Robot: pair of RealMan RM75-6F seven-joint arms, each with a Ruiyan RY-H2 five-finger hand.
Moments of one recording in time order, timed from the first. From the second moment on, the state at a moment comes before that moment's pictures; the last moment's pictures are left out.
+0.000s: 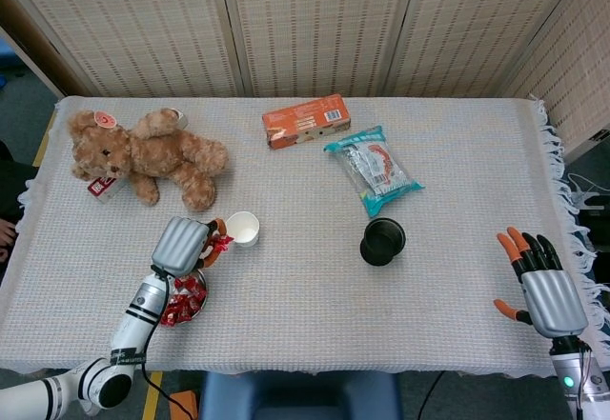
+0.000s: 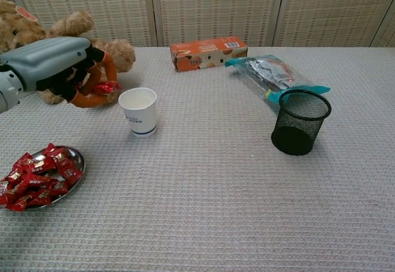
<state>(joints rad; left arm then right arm) -0.59 -1.51 -0.24 -1.57 1.29 1.09 0.43 0.11 -1.14 0.03 -1.60 -1.52 1.42 -0.10</state>
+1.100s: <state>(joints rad) -0.82 -1.67 -0.27 -1.35 1.07 0.96 0.57 0.11 -1.12 0.05 -1.60 -1.49 1.43 -0.06</state>
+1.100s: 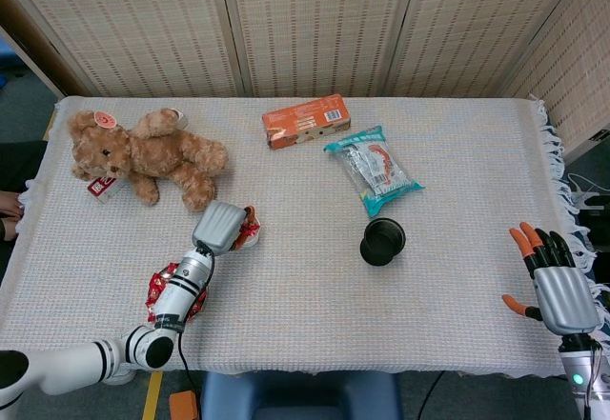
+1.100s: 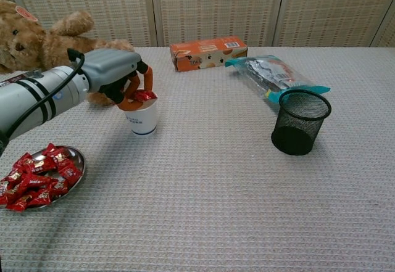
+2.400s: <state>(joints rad) -0.86 -1.63 -0.22 -1.41 1.02 1.00 0.61 0.10 -1.11 0.05 -1.61 -1.51 1.45 -0.05</state>
